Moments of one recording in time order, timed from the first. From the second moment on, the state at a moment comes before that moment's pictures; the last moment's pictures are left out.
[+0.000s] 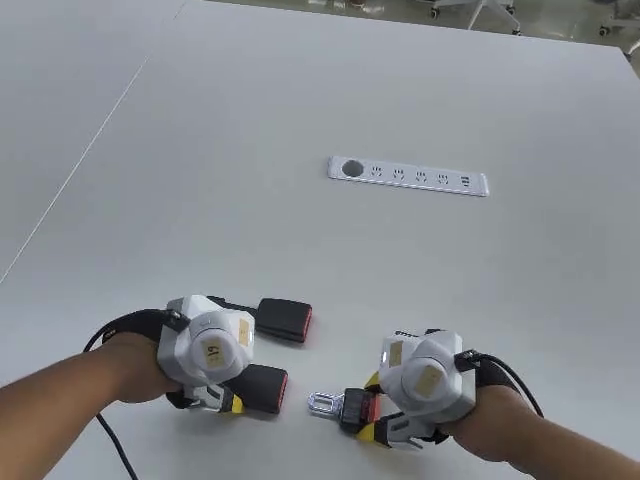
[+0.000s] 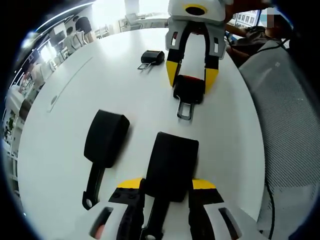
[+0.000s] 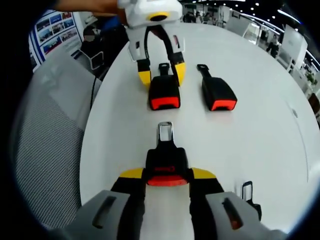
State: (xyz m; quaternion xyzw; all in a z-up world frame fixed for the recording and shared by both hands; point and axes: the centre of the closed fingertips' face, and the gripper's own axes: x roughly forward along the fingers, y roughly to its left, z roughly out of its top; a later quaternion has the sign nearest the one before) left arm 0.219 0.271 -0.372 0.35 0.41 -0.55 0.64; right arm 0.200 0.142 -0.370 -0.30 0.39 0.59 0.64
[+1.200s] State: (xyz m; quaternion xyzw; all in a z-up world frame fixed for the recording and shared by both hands) left arm 0.220 0.269 -0.374 0.35 0.42 -0.55 0.63; right arm 0.210 0.192 -0.365 -0.29 0.37 0.60 0.64
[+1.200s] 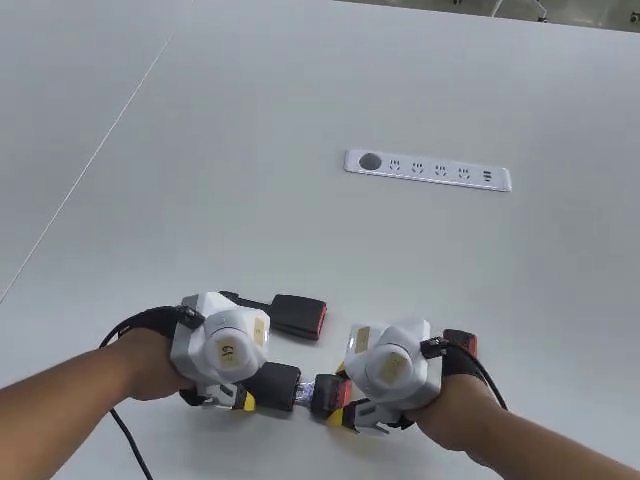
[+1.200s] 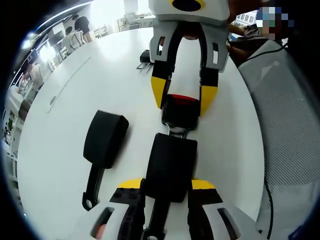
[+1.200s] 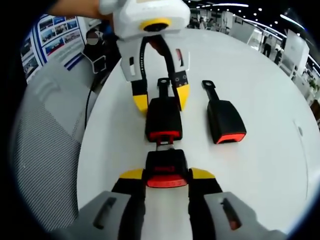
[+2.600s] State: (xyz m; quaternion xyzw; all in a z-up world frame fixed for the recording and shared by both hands) left arm 0.220 0.274 -0.373 0.33 0.36 -0.60 0.63; right arm 0.204 0.198 -0.365 -0.27 0.34 0.60 0.67
